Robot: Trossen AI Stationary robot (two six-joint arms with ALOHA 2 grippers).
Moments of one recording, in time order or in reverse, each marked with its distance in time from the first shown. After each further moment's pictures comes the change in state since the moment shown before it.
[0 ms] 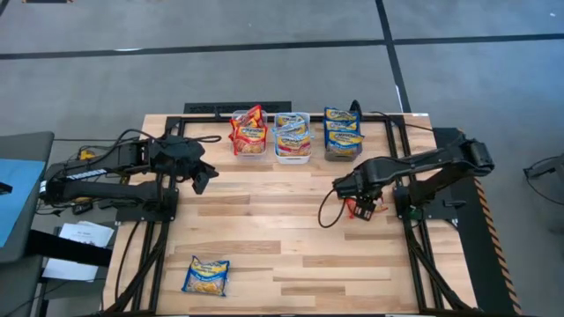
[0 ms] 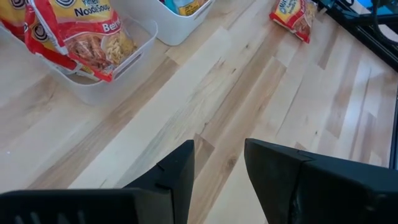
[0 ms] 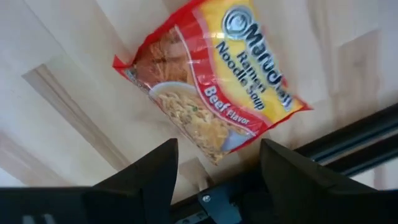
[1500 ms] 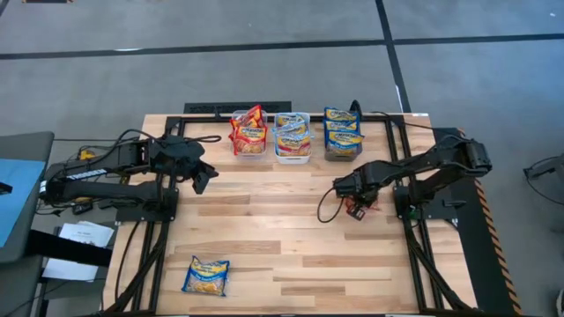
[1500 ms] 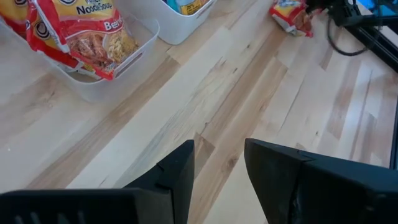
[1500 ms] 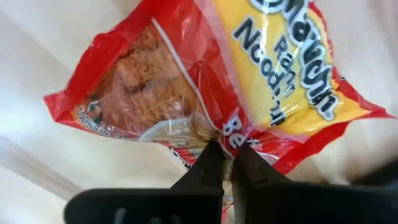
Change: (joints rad) left arm 0.000 0.000 0.000 -0.003 -0.003 -0.009; right arm -0.074 0.017 -0.258 0.357 -0.066 0.123
